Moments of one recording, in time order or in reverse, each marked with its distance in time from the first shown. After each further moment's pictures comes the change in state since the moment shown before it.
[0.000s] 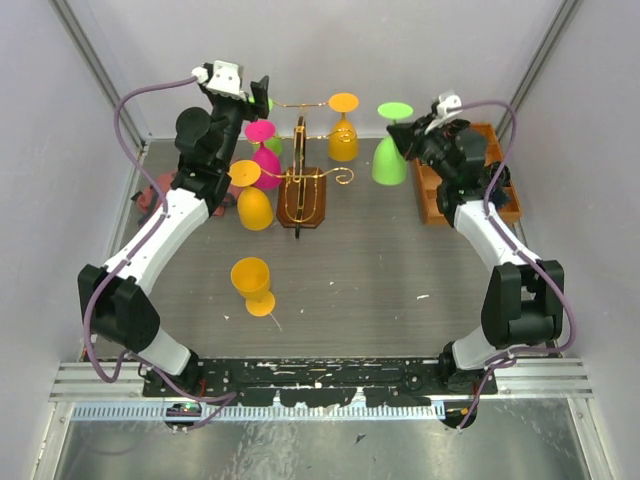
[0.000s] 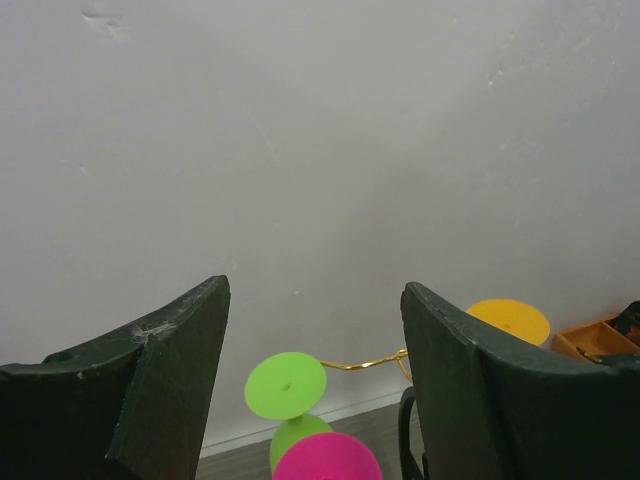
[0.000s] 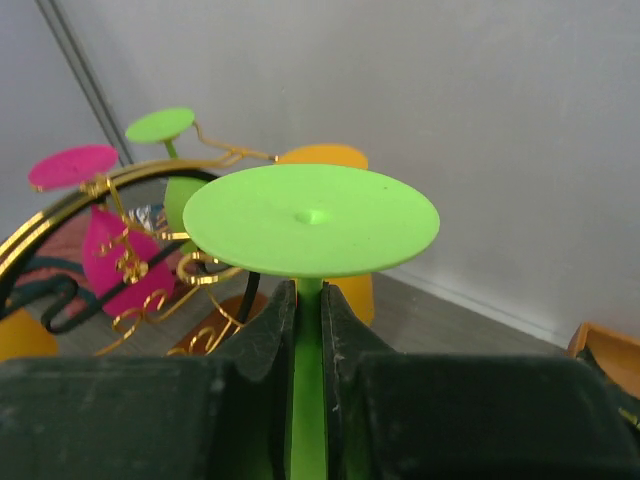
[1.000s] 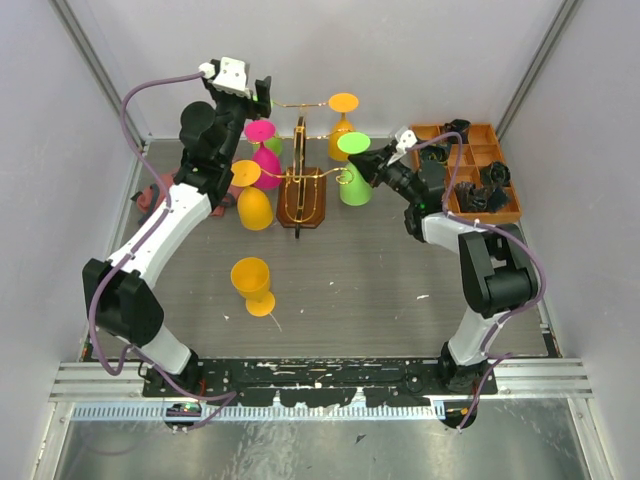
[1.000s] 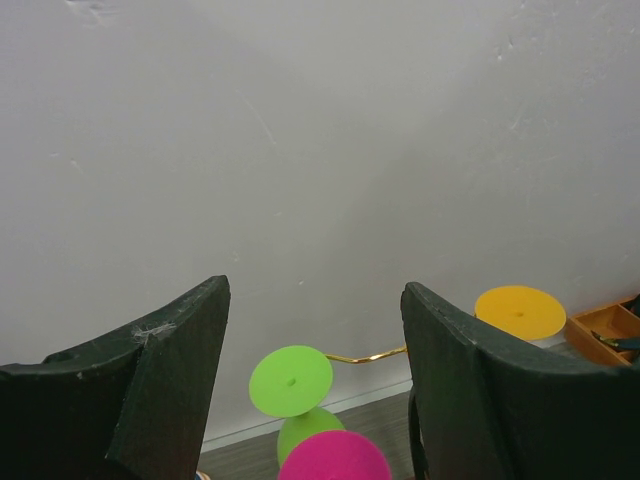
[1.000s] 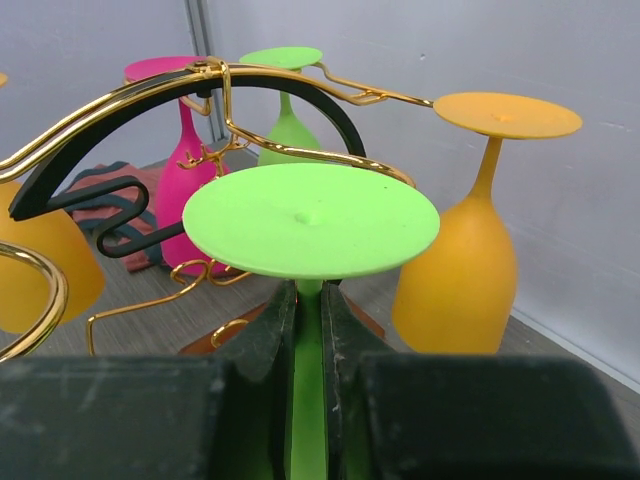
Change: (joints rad) left arm 0.005 0.053 0.047 -0.049 0.004 0.026; right arm 0.143 0.214 -0.219 0.509 -0.123 -0.029
